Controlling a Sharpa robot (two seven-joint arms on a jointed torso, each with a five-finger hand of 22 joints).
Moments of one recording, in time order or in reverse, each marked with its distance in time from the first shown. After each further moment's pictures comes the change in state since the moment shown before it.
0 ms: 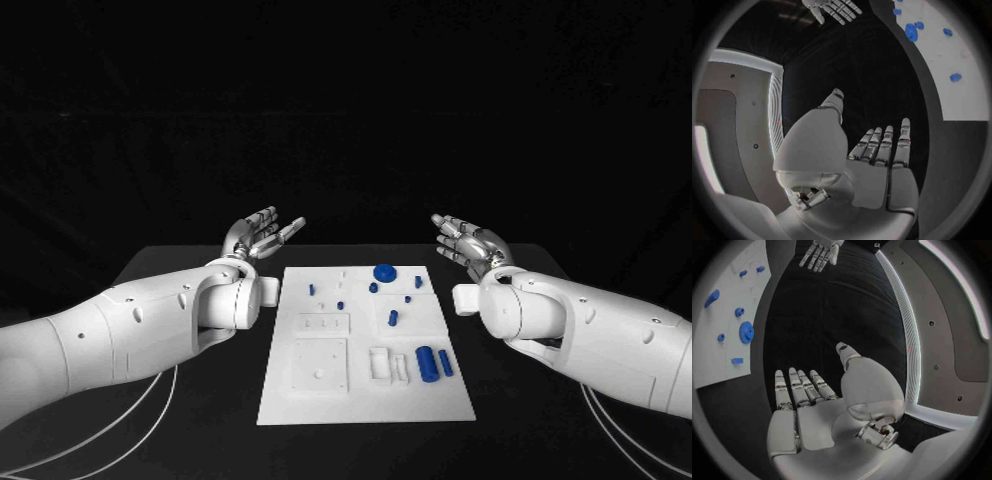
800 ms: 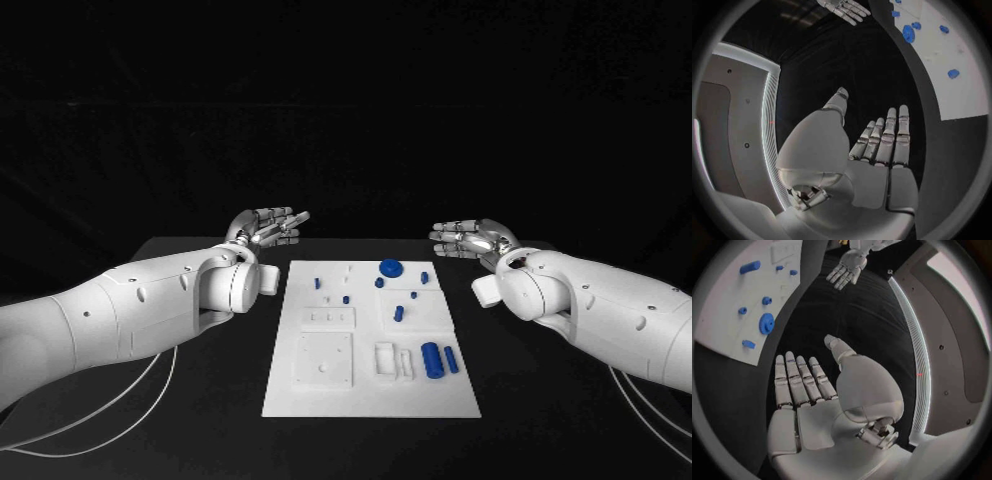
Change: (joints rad) left arm 0.038 0.002 -0.028 -0.042 0.019 0.118 -0.068; left_hand -0.025 0.118 -0.016 -0.186 0.007 0.293 0.051 0.019 0.017 0.340 0.056 0.019 0.016 0.519 0.027 0.035 0.023 -0.028 0.272 -0.083 0.140 0.030; right arm 0.029 0.054 0.025 -0.214 -0.342 0.251 -0.202; right_hand 0.117 -0.014 0.066 -0.229 0.076 0.385 0.023 0.020 0.019 0.408 -0.008 0.020 0.019 0.442 -0.008 0.028 0.022 0.000 0.354 -0.063 0.065 0.024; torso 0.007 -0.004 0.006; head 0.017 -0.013
